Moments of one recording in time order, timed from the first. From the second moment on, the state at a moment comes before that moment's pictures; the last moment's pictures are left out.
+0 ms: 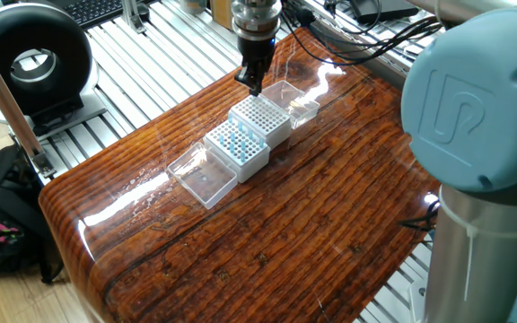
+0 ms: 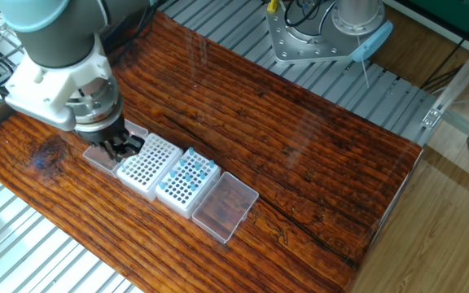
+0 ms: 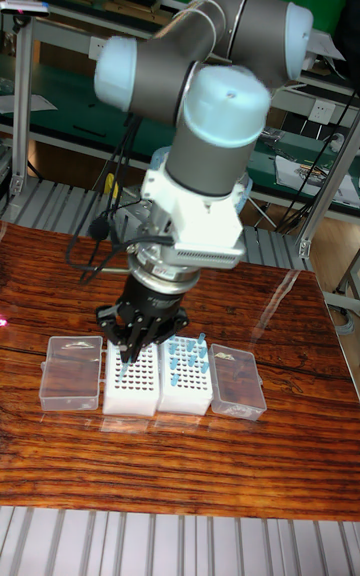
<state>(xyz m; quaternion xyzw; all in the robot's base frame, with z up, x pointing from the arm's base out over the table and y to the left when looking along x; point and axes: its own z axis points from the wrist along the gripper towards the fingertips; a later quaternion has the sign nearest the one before) 0.635 -0.041 0.131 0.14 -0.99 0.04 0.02</state>
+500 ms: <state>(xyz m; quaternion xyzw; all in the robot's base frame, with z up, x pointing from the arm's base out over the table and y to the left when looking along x) 0.620 -0.002 0.165 0.10 -0.99 0.00 0.01</state>
